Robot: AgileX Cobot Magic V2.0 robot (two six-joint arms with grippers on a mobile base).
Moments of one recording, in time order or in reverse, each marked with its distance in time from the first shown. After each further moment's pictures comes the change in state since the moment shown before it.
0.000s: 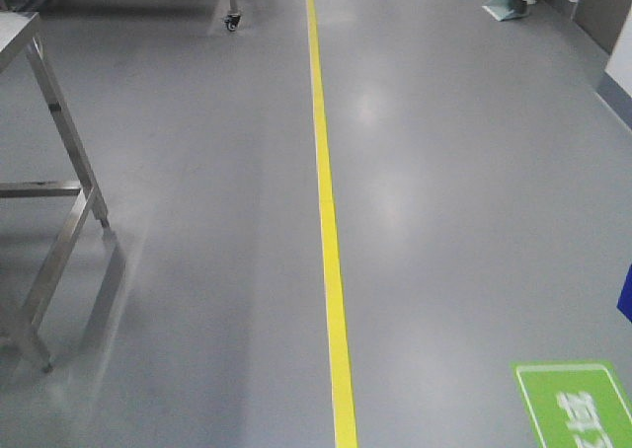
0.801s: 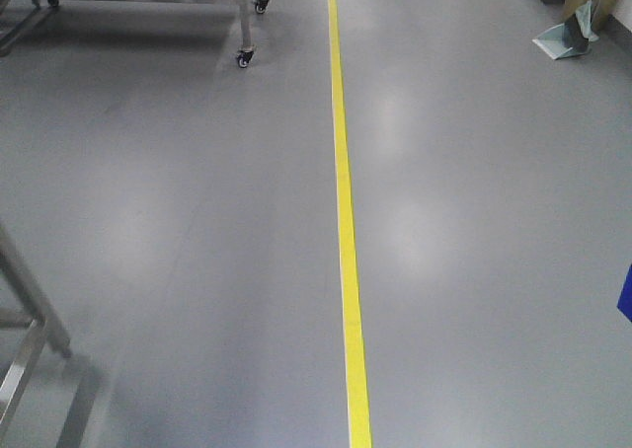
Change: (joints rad) left arm 0.000 0.000 0.000 0.000 0.000 0.000; right arm 0.000 0.000 0.000 0.000 0.000 0.000
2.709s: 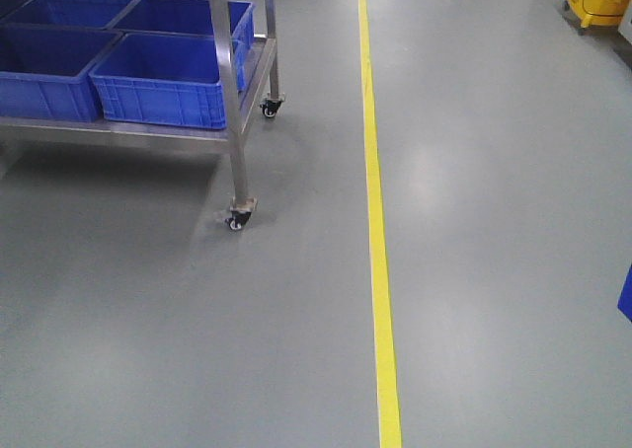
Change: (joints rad) left arm 0.000 0.000 0.000 0.000 -0.001 0.000; right arm 0.000 0.000 0.000 0.000 0.000 0.000
